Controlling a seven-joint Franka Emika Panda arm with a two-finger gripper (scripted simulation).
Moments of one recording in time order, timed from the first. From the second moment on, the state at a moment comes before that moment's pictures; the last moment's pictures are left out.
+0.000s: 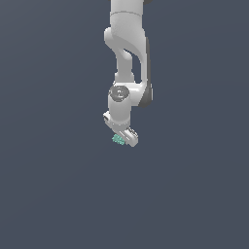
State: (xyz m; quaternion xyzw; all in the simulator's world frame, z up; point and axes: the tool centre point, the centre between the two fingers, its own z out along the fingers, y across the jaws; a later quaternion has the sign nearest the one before) arm -0.056 -0.018 0.049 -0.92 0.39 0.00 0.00
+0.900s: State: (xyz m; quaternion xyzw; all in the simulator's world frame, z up) arm -0.080 -0.022 0.163 -0.92 0.39 0.00 0.00
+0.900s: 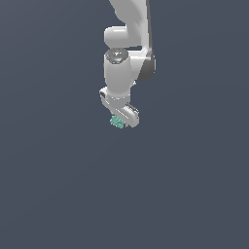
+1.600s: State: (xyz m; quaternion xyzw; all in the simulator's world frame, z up) arm -0.110 -0.027 0.310 -0.92 0.39 0.00 0.00
